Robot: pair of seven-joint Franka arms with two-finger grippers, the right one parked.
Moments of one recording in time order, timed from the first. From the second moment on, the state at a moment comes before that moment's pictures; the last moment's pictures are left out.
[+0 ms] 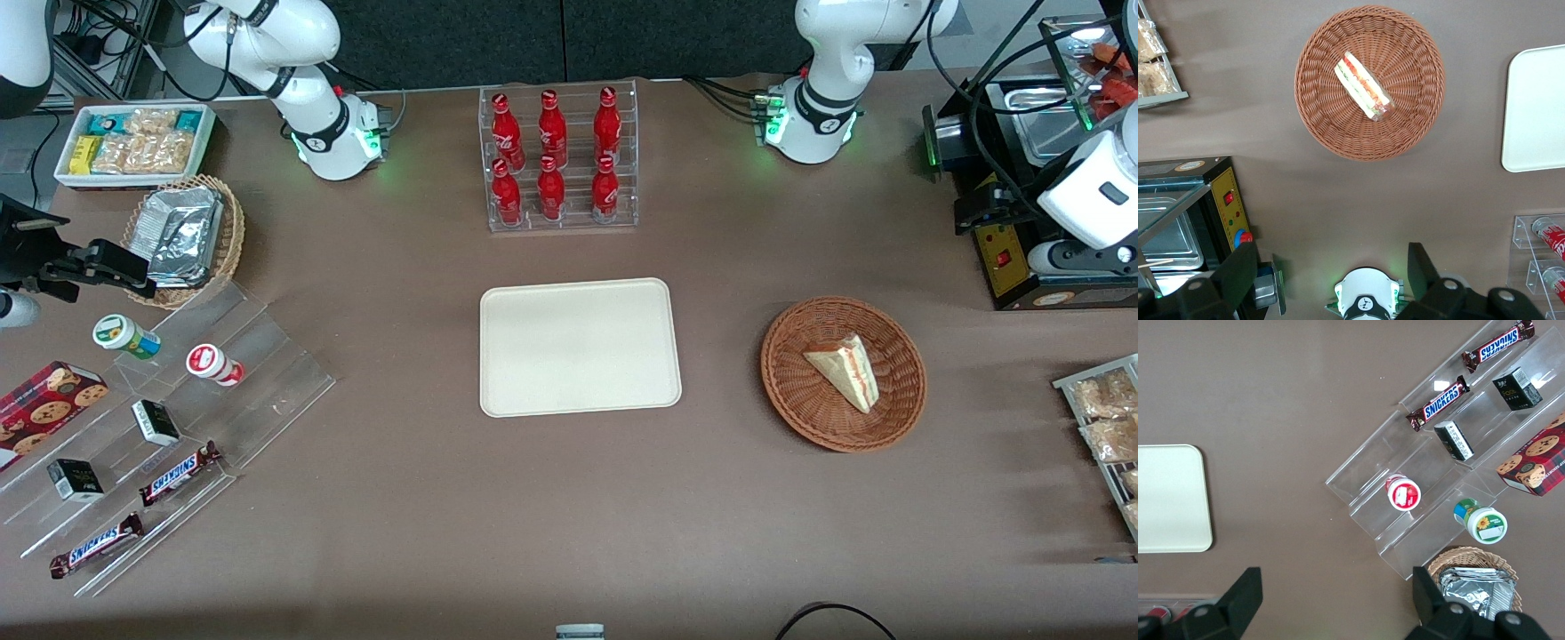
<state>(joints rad) -0.04 0.05 -0.01 -1.48 0.06 1.32 0.03</state>
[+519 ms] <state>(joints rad) -0.04 0.13 -0.01 -1.53 0.06 1.46 -0.01</state>
